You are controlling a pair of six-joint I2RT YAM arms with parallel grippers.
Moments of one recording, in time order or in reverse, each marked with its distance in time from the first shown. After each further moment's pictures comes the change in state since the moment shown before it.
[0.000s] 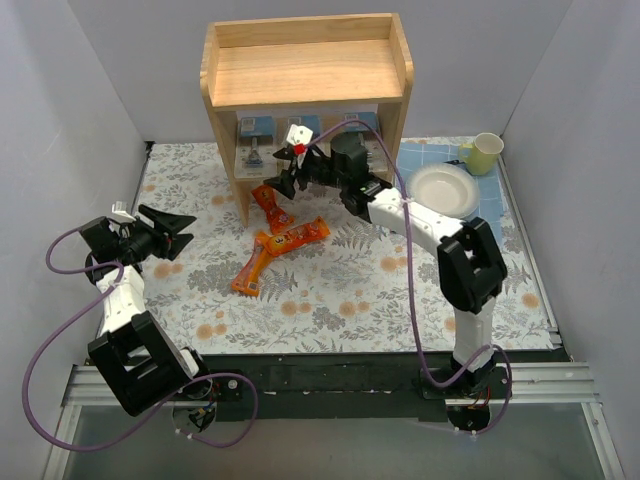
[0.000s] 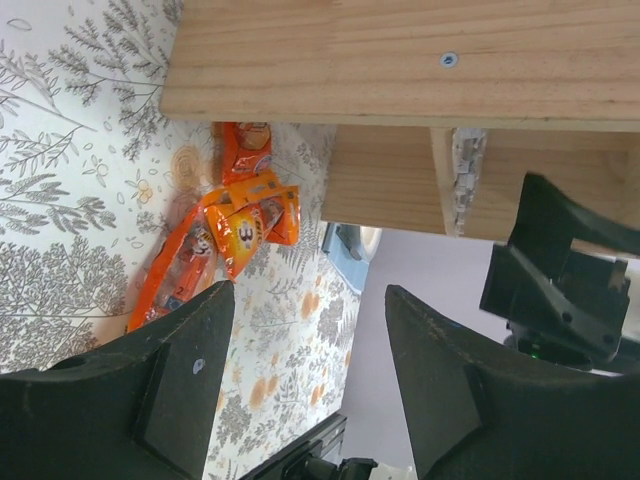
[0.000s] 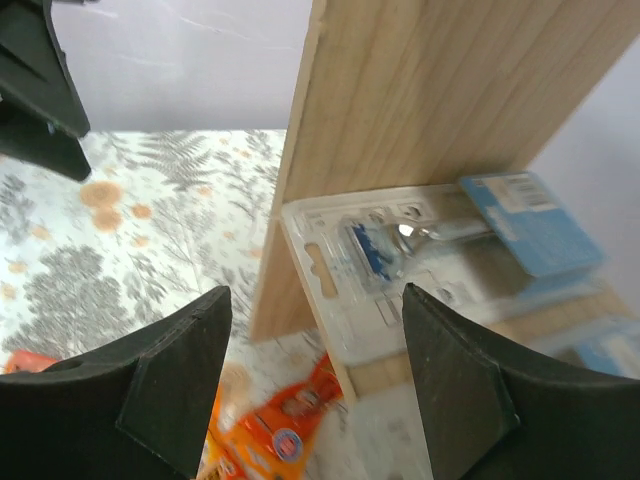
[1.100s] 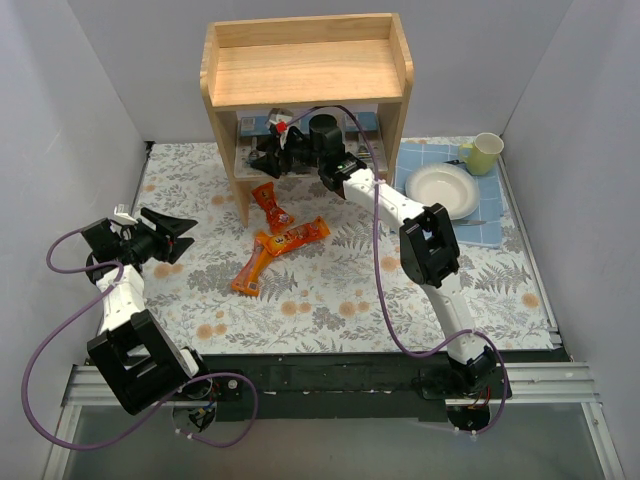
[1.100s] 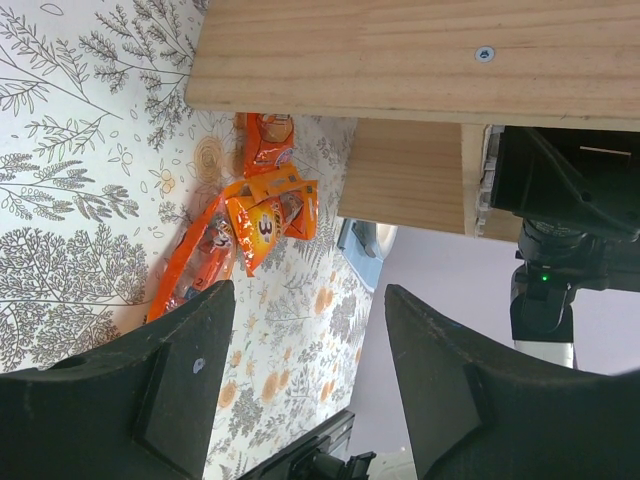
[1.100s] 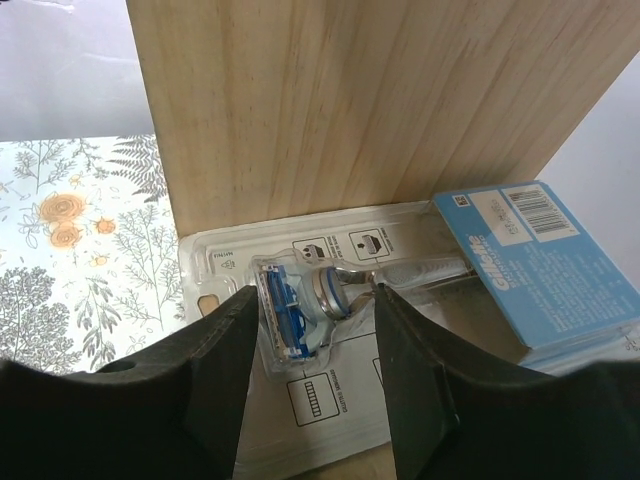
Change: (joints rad) left arm 0.000 0.009 0.002 -0.045 -0.019 0.043; right arm -0.029 0.350 0.491 -0.186 -0.078 0.026
